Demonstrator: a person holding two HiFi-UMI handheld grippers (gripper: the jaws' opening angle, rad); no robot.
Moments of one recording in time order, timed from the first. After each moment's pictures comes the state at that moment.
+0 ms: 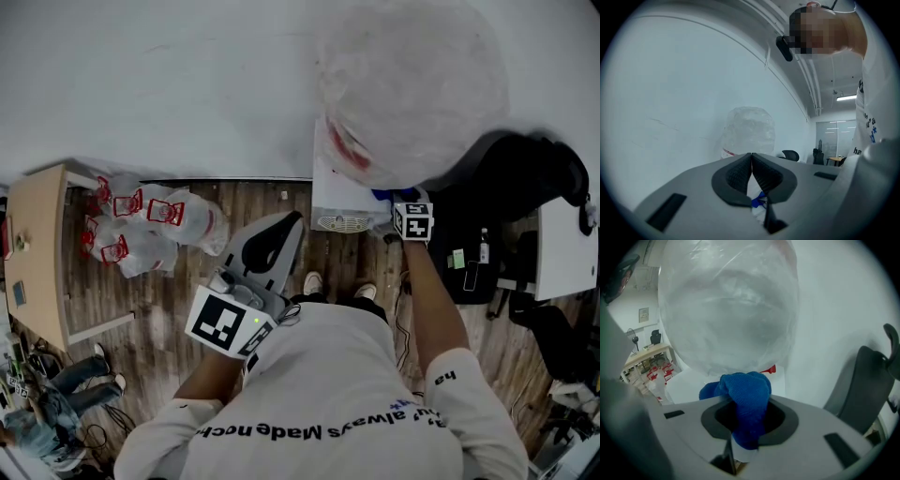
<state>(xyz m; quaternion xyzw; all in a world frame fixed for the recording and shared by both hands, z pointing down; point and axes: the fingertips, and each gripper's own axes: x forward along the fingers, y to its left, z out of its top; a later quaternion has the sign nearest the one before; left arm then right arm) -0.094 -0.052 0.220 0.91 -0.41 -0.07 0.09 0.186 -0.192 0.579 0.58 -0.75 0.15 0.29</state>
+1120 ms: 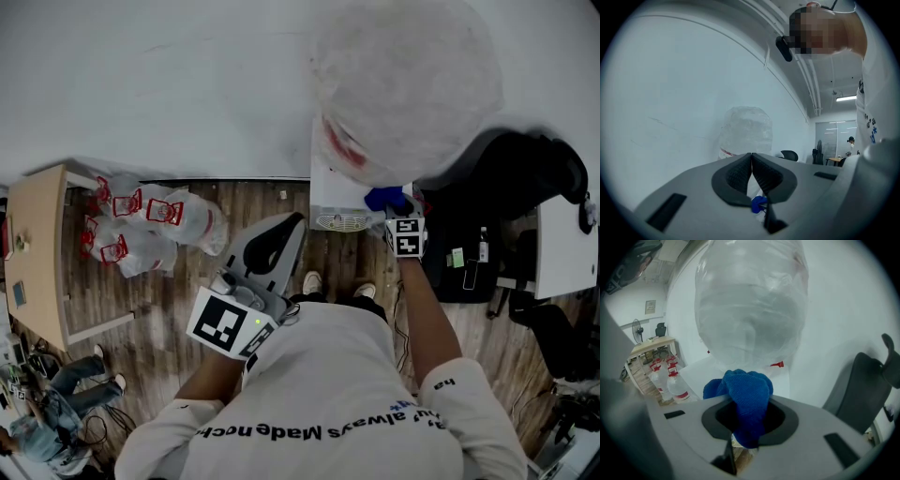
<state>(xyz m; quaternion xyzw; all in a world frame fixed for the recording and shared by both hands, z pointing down) -0.087 -0.046 0.221 0.91 -0.40 -0.07 0.09 0.167 -0.152 0.578 0.57 -0.75 0.12 0.31</state>
